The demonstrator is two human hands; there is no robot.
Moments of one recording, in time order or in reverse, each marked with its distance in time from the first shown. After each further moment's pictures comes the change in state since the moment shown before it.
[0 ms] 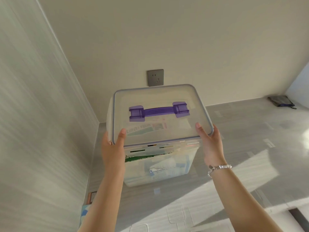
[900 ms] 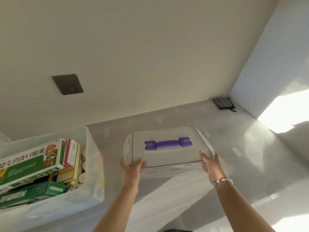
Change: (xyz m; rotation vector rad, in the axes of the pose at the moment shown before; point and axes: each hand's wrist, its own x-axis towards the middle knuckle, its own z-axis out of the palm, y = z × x) left_hand -0.120 -0.084 0.356 -0.092 -0.248 -0.413; right_hand 0.208 0.068 -0.309 0.059 0.140 0.386
